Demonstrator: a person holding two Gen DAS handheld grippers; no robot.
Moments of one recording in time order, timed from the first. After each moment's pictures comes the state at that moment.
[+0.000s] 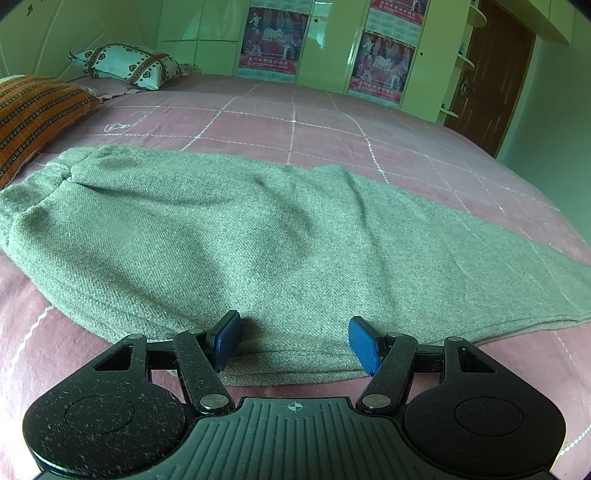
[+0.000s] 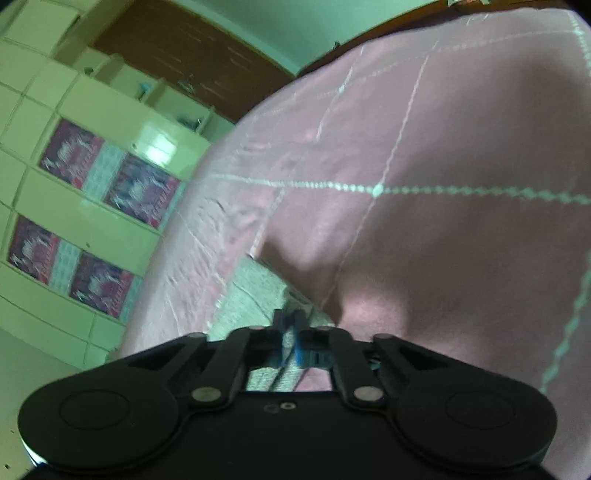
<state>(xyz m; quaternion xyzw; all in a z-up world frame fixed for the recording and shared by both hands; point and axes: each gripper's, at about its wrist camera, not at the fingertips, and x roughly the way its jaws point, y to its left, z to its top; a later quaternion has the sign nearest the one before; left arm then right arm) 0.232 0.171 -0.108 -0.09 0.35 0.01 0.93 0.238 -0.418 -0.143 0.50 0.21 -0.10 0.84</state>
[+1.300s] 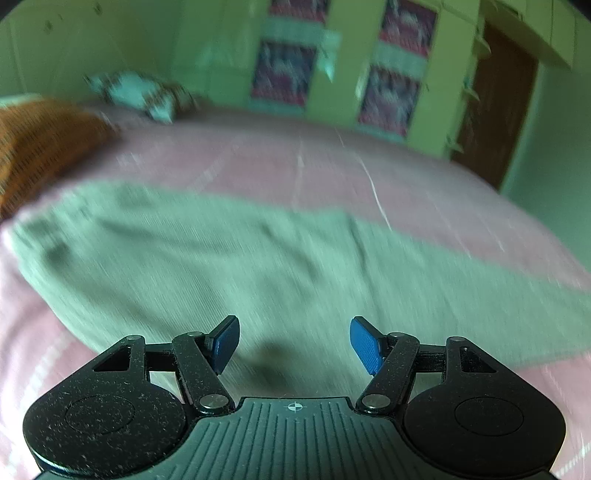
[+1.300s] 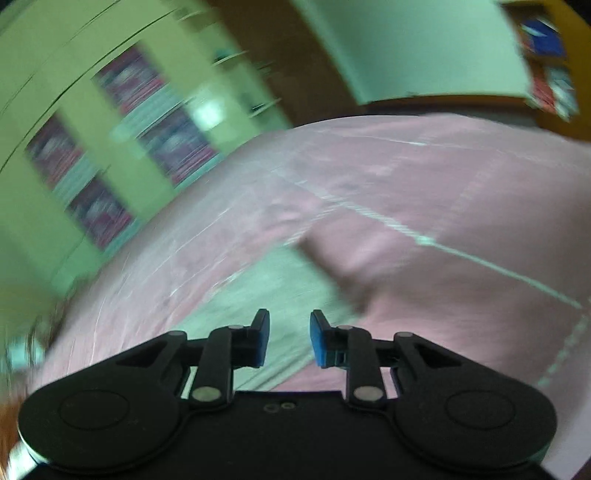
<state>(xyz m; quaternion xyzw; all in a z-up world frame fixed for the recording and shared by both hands) 0.221 0.174 -0.079 -0.10 0.28 0.04 0.95 0.249 -0.354 -0.101 0.27 0.24 -0.04 0.93</state>
